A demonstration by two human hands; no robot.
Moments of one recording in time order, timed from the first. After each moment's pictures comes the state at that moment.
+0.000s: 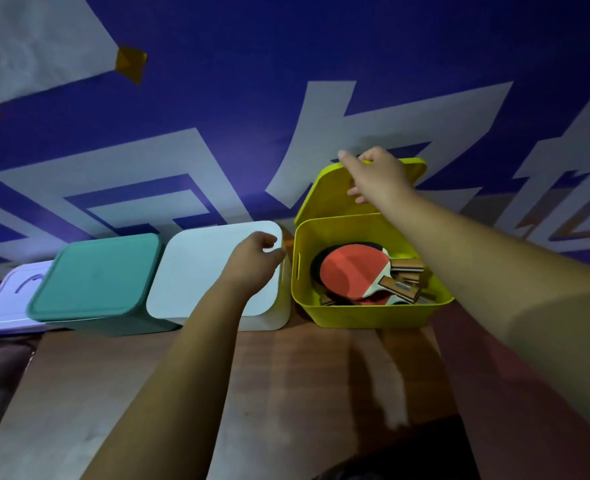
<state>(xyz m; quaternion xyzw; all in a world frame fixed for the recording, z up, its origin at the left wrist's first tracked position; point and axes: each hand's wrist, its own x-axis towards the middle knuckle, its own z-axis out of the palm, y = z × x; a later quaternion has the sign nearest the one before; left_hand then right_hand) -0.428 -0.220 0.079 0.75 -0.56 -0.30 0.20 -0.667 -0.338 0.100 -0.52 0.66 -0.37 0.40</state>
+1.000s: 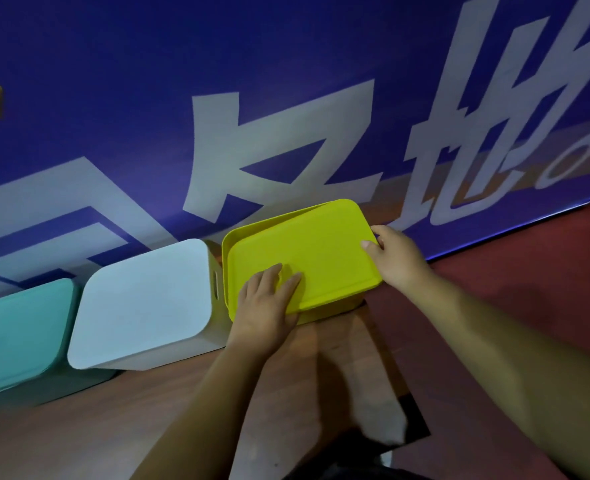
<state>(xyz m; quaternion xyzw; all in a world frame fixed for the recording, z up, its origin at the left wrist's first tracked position) -0.527 -0.160 -0.008 0.53 -0.85 -0.03 0.01 -0.831 -0.197 -0.035 -0.57 0.72 -0.26 0.30</state>
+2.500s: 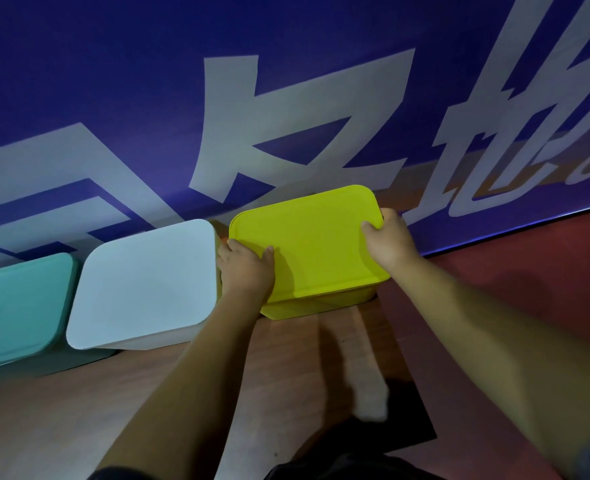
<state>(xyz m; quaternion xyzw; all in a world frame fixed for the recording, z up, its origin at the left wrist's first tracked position) -0.512 -0.242 -0.026 0.79 -0.56 -0.20 0.12 -0.794 -0.255 -0.062 -0.45 0.77 -0.30 0.35</state>
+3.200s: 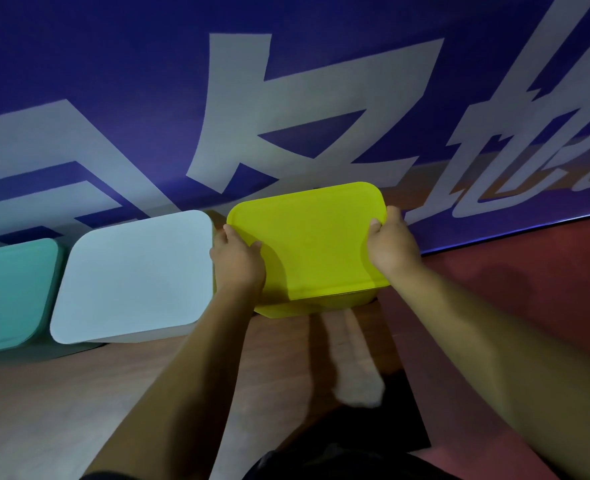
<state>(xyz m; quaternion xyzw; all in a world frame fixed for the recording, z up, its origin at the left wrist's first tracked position) -0.502 -0.263 -0.032 0.80 -0.55 -0.22 0.13 -0.780 -0.262 -0.063 -0.48 0.80 -0.23 0.27</state>
